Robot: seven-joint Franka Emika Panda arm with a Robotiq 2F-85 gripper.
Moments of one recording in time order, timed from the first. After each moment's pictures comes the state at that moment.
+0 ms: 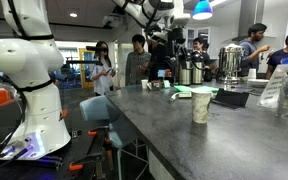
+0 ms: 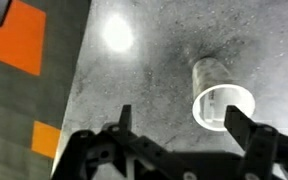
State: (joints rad) arm -0.04 0.00 0.17 -2.07 -0.28 2.08 1.09
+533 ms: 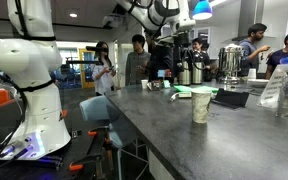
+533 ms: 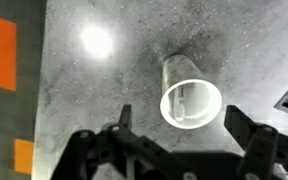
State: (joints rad) arm 0.02 0.09 0.11 -2.01 -0.22 2.18 1.13
